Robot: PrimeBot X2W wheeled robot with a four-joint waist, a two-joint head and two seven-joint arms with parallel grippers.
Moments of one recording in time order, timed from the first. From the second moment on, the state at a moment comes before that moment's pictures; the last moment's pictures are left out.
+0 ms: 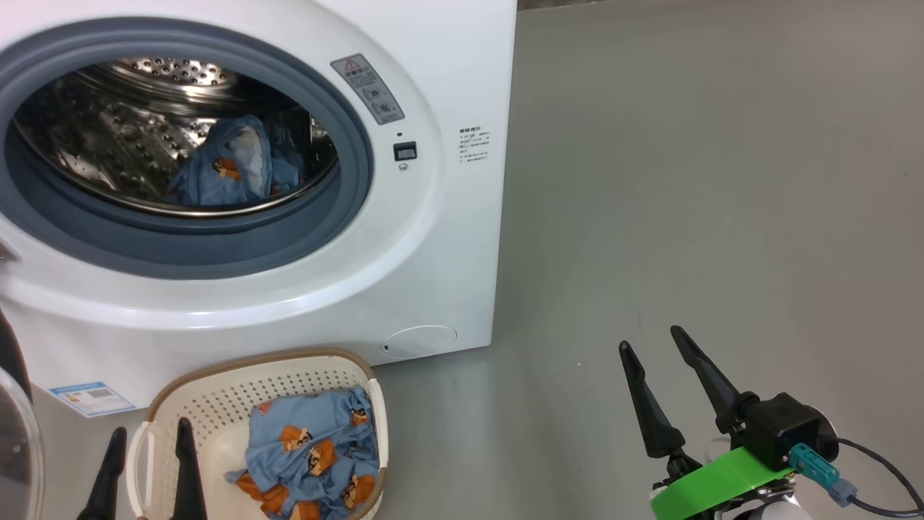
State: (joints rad) left arm 0.14 0.05 0.10 -0.01 -0.17 0.00 -0.26; right arm -0.08 -0.05 0.12 0.12 0.17 0.13 -0.26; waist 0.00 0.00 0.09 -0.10
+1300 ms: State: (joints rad) left arm 0.16 0.05 0.06 0.00 -0.21 0.01 -0.26; right arm -0.08 -0.05 0.12 0.12 0.17 0.13 -0.26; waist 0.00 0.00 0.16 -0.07
